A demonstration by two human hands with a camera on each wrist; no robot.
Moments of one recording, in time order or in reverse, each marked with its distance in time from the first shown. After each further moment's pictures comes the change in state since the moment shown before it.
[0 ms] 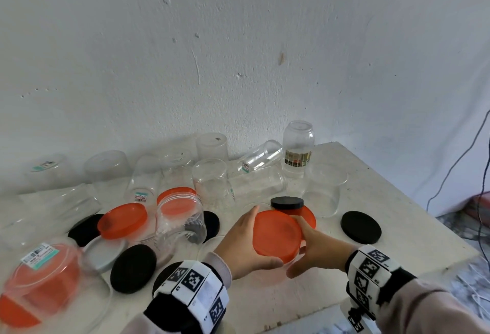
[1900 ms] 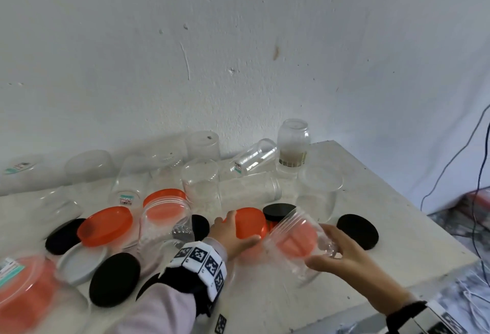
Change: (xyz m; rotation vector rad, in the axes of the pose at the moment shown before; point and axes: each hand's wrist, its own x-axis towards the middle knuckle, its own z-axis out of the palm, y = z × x) left_hand 0.056 -0.033 0.002 0.143 -0.072 -0.377; right_hand -0.060 0.005 -0.003 0.489 0.408 -0.091
